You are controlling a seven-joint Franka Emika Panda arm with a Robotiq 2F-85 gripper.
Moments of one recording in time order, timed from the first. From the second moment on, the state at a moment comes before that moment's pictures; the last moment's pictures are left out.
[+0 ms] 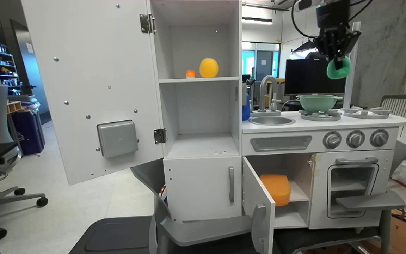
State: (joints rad) arm -0.09 0.24 0.01 -1.81 -0.46 2.14 -1.35
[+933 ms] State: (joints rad) arm 0.03 -0.14 0.06 -2.67 -0.47 2.61 -1.04
